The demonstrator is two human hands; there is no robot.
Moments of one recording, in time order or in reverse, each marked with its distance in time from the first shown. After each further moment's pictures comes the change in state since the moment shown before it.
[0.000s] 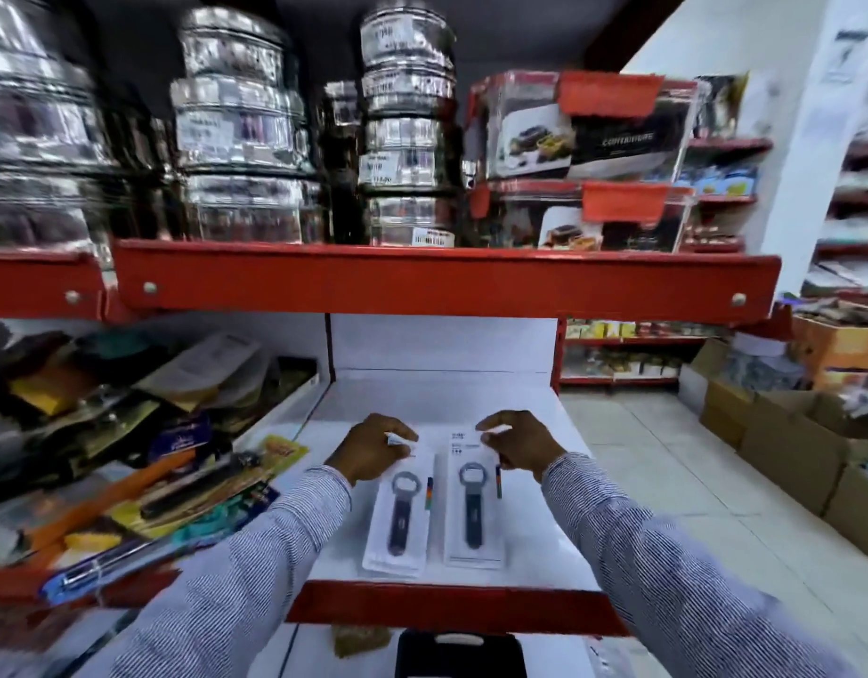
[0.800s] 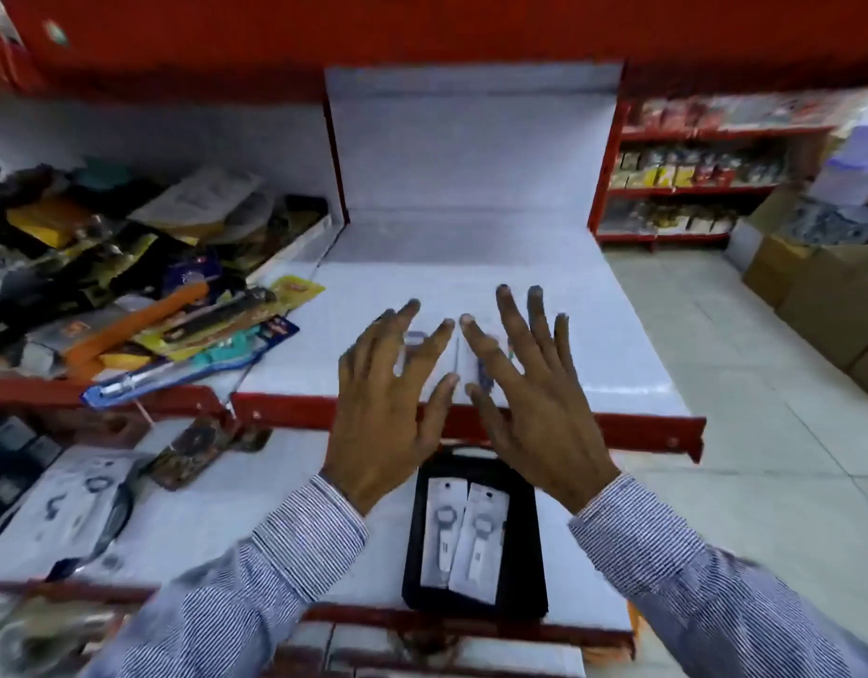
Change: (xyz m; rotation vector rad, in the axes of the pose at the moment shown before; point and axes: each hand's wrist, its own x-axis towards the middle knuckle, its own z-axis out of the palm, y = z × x) left_hand -0.172 0.026 0.068 0.427 0.513 0.347; right_hand -0.162 0.030 0.057 -0.554 0.295 -0.730
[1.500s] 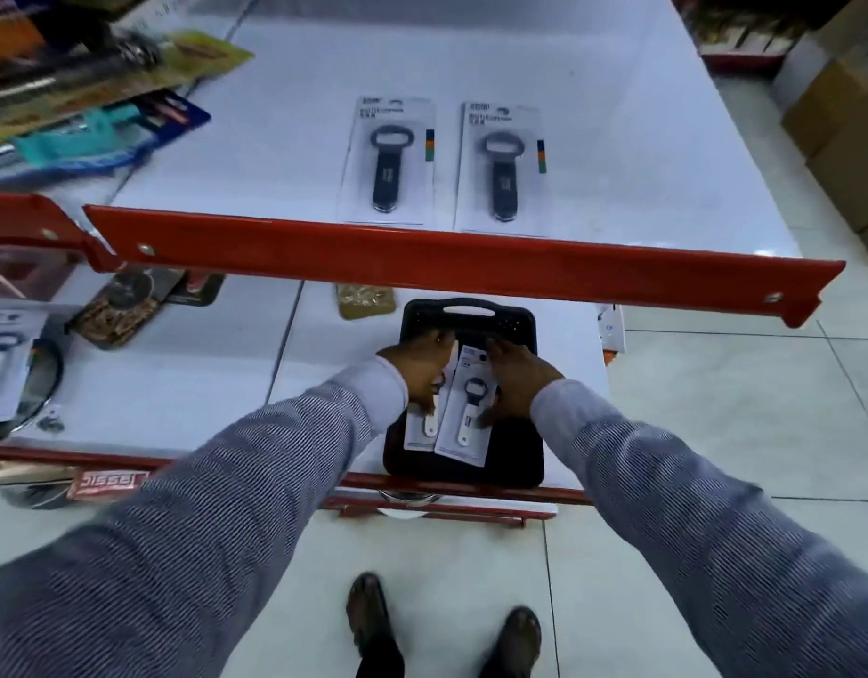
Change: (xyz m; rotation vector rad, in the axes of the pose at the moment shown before) left_hand -0.098 -0.054 0.199 -0.067 -1.360 -0.102; right_hand -0.112 0.070 0.182 0.001 -1.190 0.367
